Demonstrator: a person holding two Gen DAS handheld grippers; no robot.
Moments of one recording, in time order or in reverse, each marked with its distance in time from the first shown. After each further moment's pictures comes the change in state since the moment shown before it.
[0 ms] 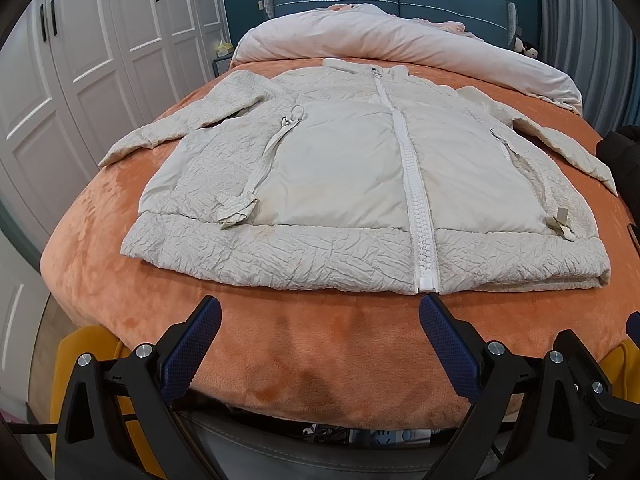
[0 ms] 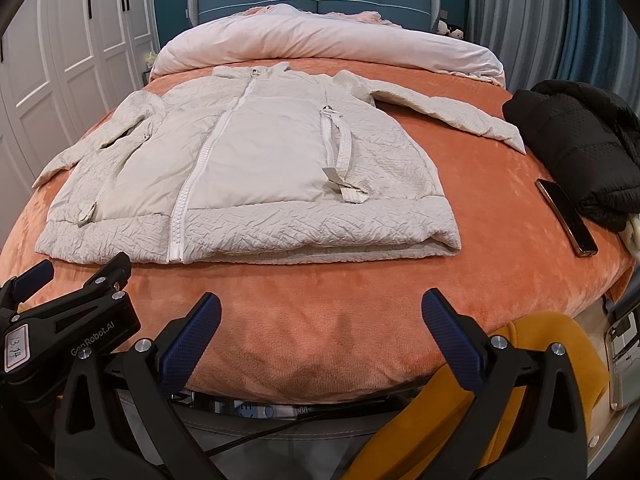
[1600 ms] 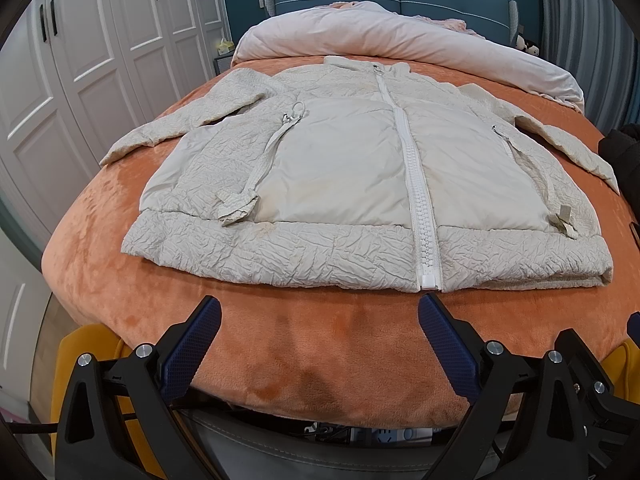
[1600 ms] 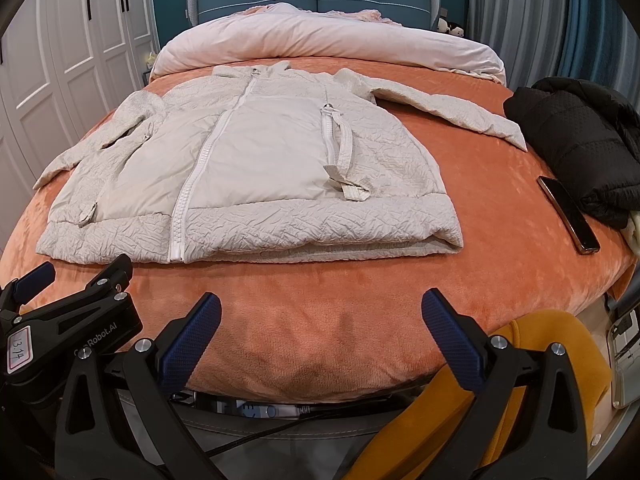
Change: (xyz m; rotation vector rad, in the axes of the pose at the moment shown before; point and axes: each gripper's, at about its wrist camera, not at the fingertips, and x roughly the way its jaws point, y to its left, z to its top) left arm 0.000 0.003 -0.001 -0.002 0.008 0.002; right arm 0.001 0.001 -0.001 -0.002 0.003 0.007
